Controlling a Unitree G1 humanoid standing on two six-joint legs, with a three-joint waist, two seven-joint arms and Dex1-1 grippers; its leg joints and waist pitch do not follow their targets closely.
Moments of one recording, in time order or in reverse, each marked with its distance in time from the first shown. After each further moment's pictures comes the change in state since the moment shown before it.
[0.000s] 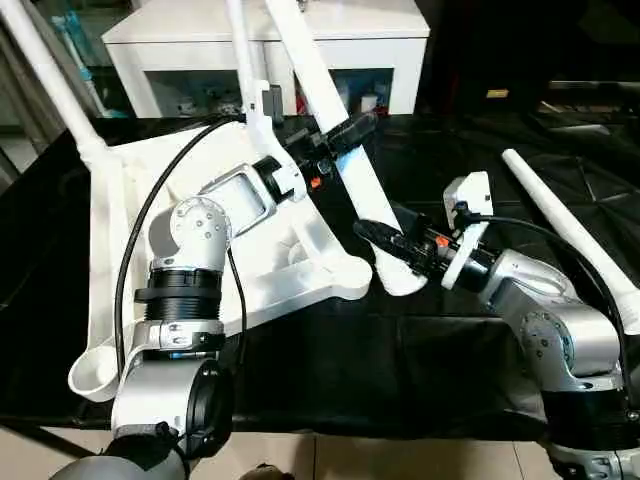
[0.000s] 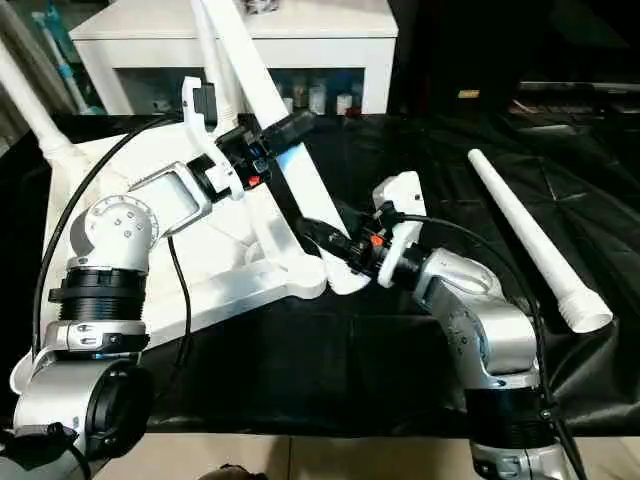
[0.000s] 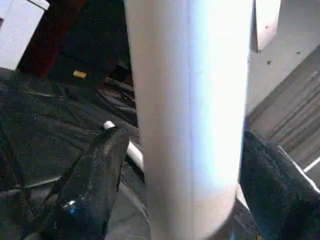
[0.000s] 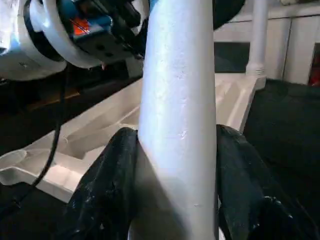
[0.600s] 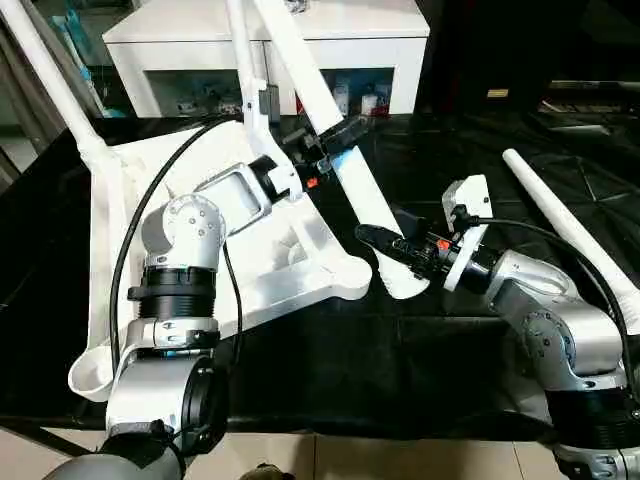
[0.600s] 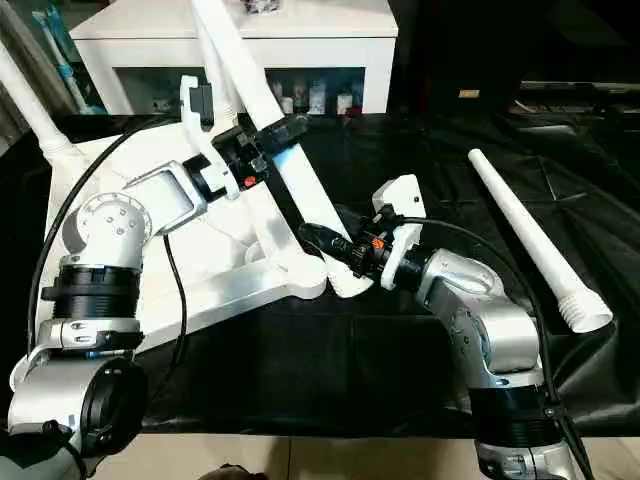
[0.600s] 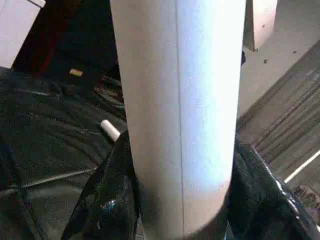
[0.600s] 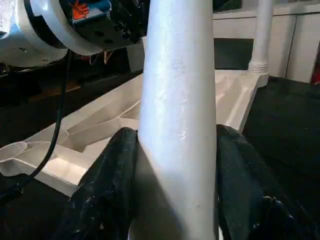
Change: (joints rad) left arm -0.016 0.019 0.003 0.000 -0.026 0.021 0.001; right arm -0.018 -0.020 0.012 0.015 0.001 0.000 0.014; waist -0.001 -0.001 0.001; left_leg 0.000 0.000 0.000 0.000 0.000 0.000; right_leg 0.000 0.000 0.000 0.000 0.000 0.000
